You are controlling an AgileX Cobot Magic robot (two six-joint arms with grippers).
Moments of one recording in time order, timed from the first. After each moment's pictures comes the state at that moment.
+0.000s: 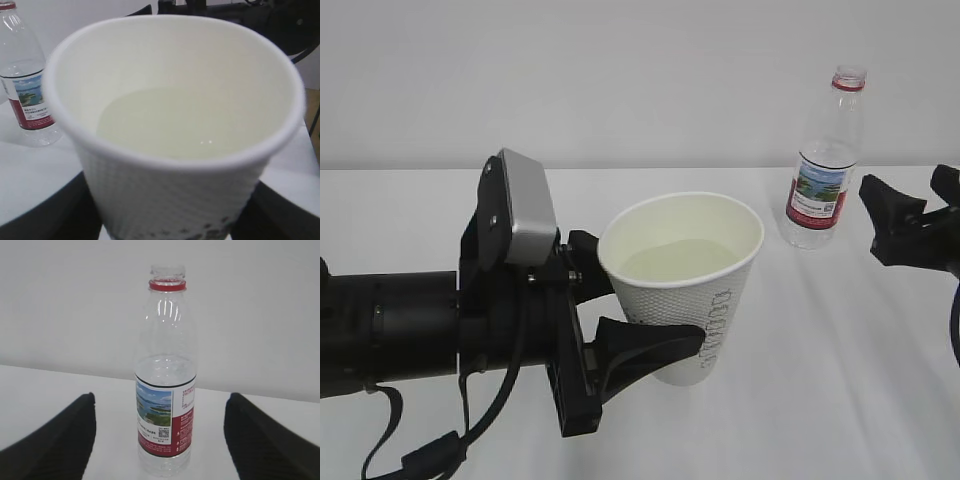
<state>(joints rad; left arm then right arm) -0.70 1.65 -0.59 0.80 -0.91 -0.44 0.09 1.64 -0.32 -0.07 -1.14 -0.02</state>
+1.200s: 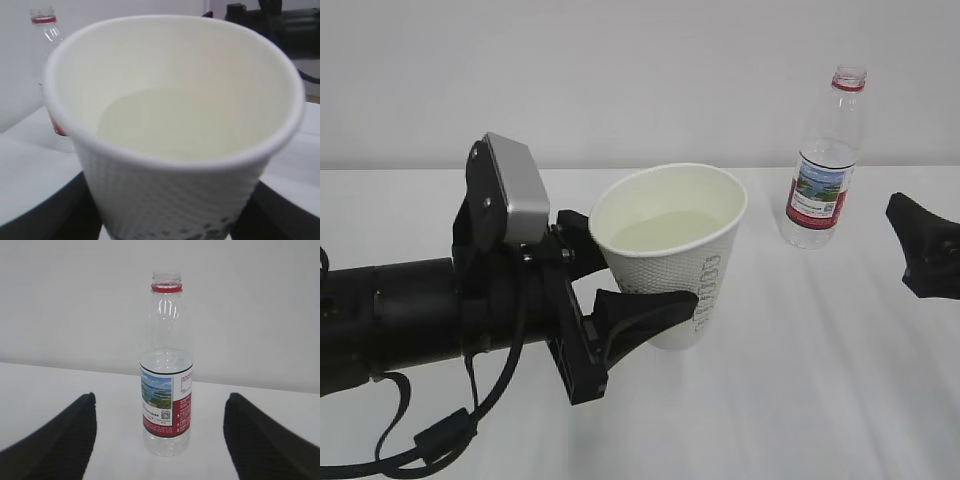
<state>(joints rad) -0.70 1.65 -0.59 0.66 -0.91 -0.35 0.09 1.50 -0.19 -0.06 -1.14 -0.01</state>
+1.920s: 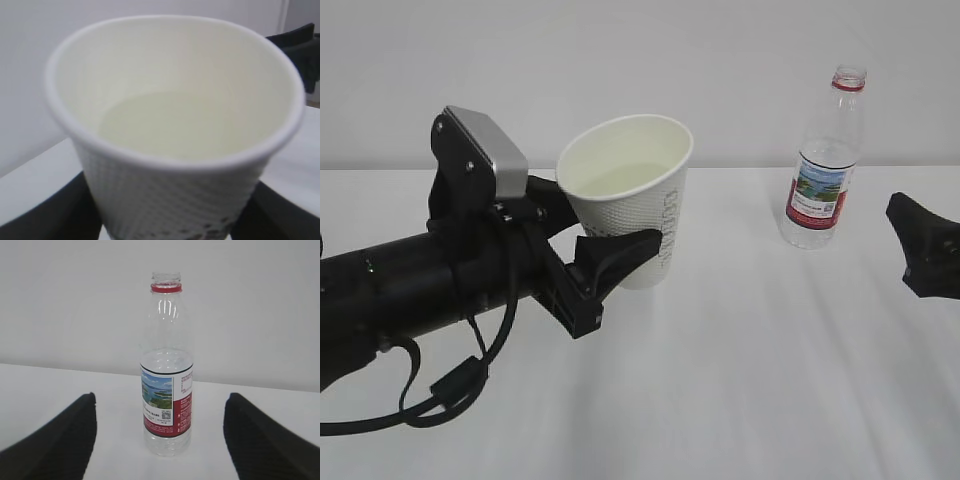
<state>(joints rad) -0.68 1.65 -0.59 0.38 -0.89 -0.18 0.09 1.50 -0.19 -0.06 -1.14 0.00</state>
